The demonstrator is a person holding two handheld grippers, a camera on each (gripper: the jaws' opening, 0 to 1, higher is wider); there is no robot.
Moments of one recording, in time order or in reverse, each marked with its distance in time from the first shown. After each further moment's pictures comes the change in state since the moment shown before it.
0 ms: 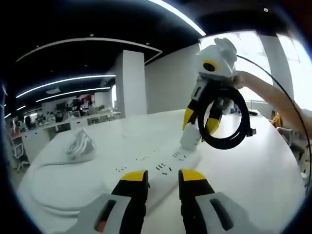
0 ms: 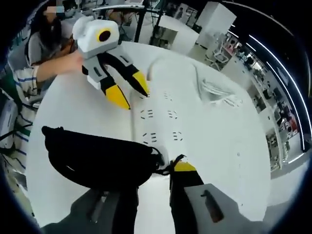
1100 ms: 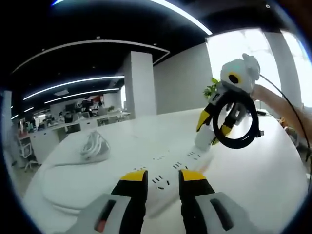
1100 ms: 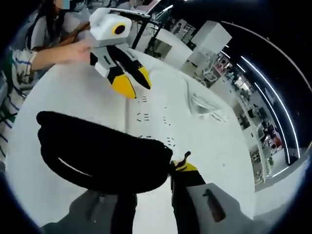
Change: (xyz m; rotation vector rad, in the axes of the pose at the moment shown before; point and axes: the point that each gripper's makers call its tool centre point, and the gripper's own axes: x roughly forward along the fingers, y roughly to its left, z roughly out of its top) left arm -0.013 0.026 0.006 -0.001 -0.014 0.095; right arm 0.000 -0.019 0.005 -0.130 -0.128 -0.198
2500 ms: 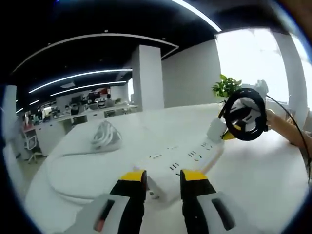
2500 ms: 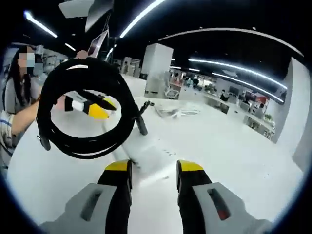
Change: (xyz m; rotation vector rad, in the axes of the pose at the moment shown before) left arm -0.008 0.026 -0.017 -0.033 0.075 0.062; right arm -0.005 -0.004 -0.030 0.525 -0.312 -0.198
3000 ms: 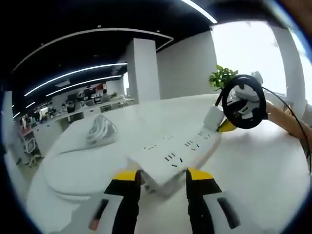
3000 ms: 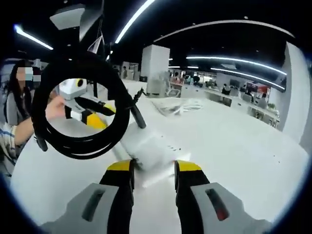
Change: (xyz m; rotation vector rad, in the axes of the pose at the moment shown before) left arm 0.005 -0.008 -0.015 0.052 0.076 -0.025; right arm 0.009 0.005 -0.011 0.086 -0.003 0.039
